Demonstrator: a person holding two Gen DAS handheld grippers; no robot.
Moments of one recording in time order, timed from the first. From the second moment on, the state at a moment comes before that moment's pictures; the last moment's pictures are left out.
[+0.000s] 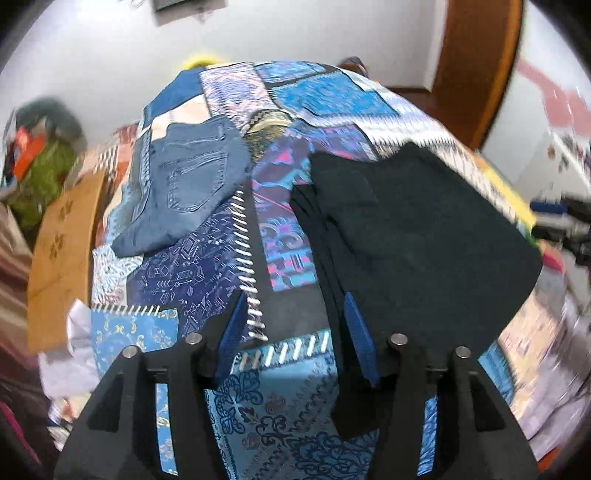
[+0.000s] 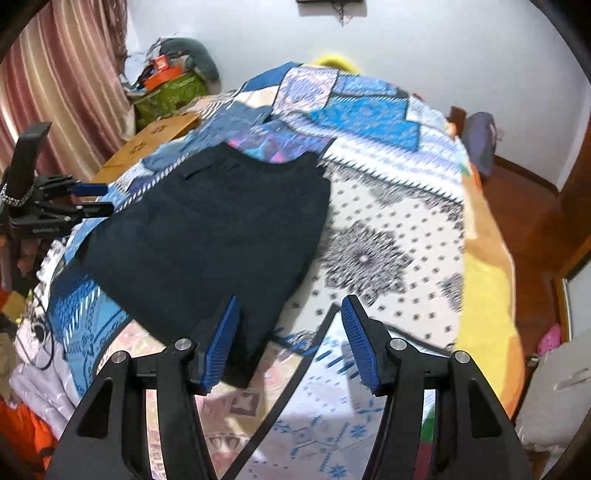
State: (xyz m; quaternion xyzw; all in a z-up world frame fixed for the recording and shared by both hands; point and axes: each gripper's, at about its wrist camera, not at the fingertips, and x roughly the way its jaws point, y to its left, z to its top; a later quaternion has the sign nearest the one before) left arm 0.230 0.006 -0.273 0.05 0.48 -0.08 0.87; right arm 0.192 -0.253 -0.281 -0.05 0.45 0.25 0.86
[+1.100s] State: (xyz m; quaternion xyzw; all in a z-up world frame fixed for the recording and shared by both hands) left arm 0.336 -0.049 -0.335 -0.02 0.58 -0.21 0.79; right arm 0.298 -0.229 -0.355 0.14 0.54 0.36 0.75
